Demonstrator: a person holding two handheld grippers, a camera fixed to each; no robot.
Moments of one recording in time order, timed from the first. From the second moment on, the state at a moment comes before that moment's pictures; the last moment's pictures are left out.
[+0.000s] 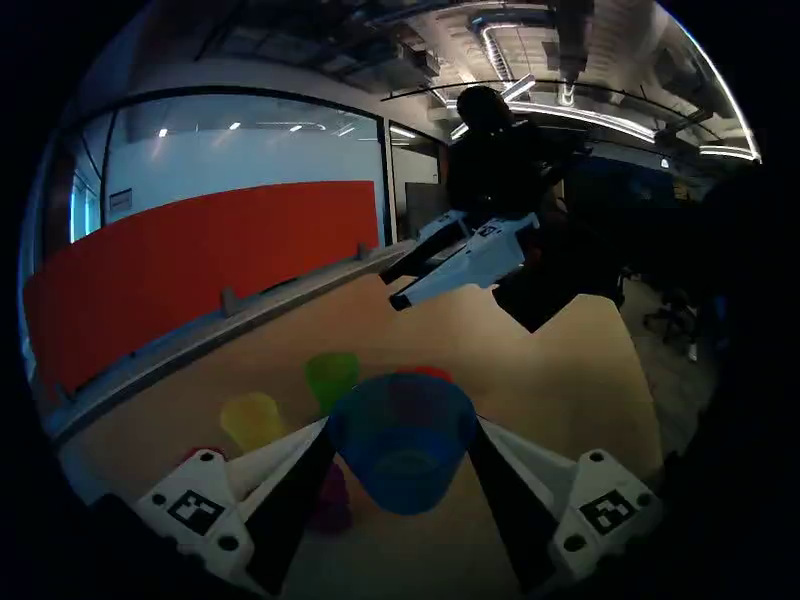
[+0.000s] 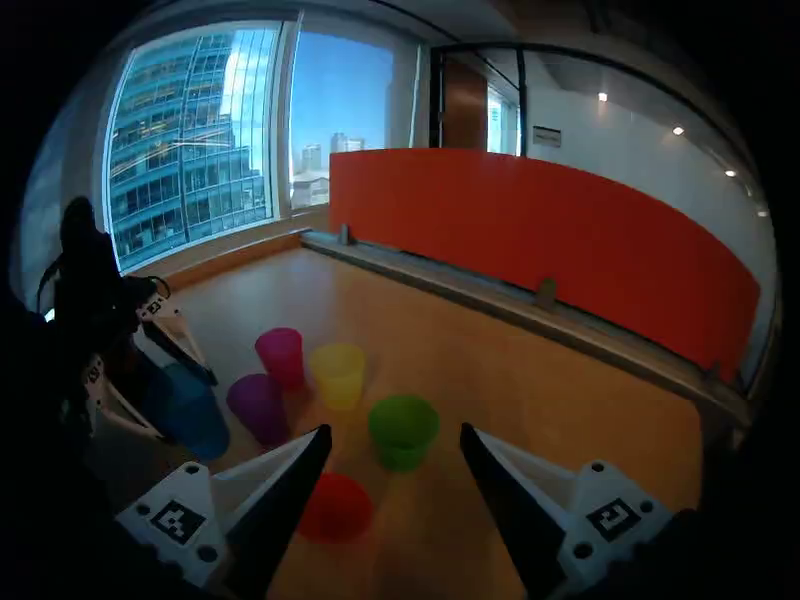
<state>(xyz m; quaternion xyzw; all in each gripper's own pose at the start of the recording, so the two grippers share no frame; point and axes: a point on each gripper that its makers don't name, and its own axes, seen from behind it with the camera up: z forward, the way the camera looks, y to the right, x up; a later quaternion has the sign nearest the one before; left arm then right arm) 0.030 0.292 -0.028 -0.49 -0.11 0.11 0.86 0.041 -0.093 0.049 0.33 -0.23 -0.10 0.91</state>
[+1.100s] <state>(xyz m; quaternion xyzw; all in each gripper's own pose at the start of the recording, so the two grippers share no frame) 0.101 0.245 0.005 -0.43 -0.05 0.07 0.90 0.008 -0.099 0.063 0.34 -0.26 -0.12 0.90</state>
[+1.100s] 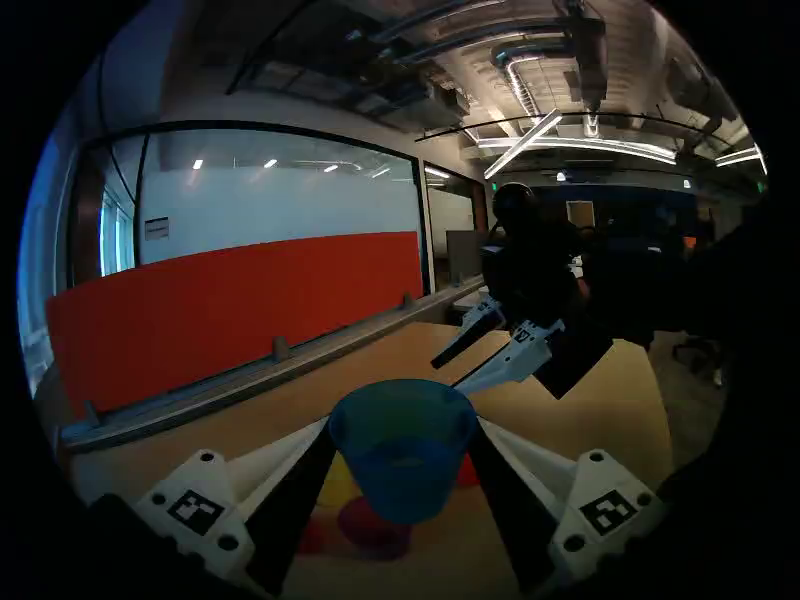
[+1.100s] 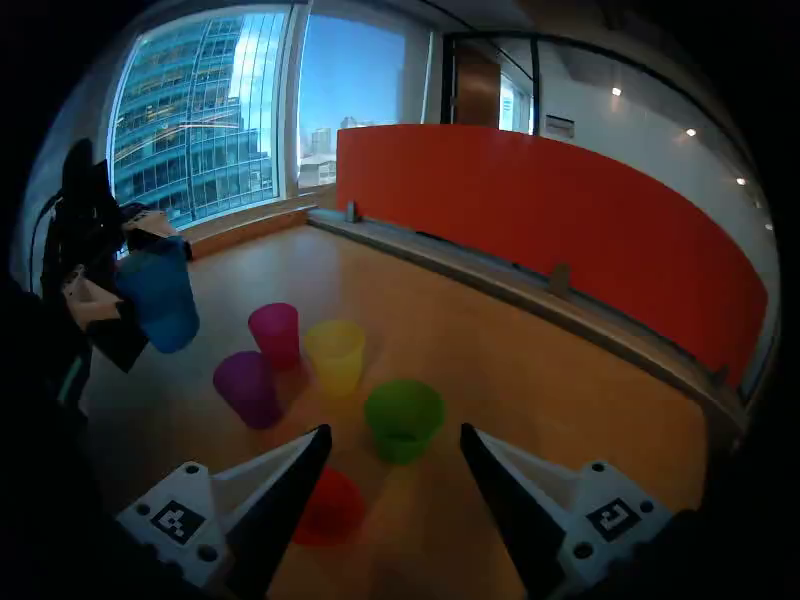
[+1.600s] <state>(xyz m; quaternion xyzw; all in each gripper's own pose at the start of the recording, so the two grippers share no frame) 0.139 0.205 0.028 -0.39 -0.02 0.06 0.92 -0.013 -0.103 0.074 0.34 -0.27 -0.13 0.89</state>
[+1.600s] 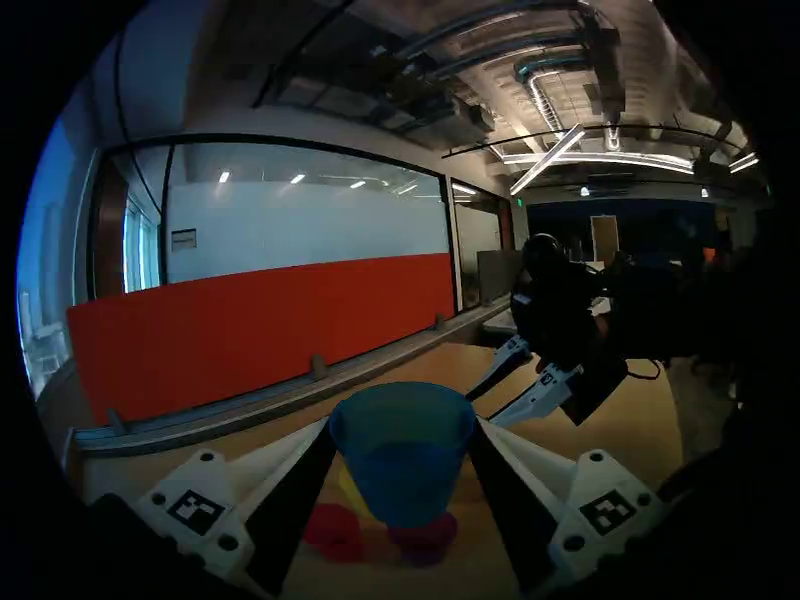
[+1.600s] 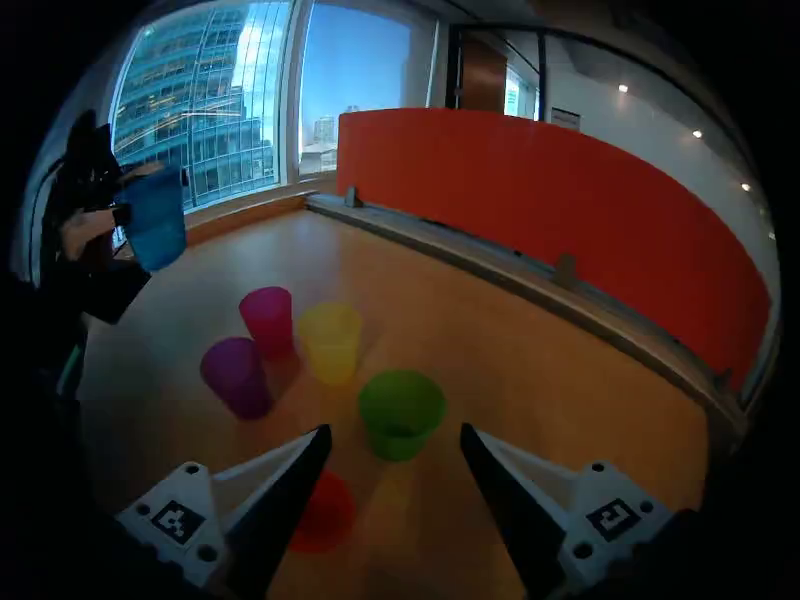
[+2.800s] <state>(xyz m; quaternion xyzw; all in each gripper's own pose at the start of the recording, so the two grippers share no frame) 0.153 0.171 0.040 -0.36 -0.01 0.05 0.93 -0.073 -0.126 0.108 0.34 -0.32 -0.15 0.87</state>
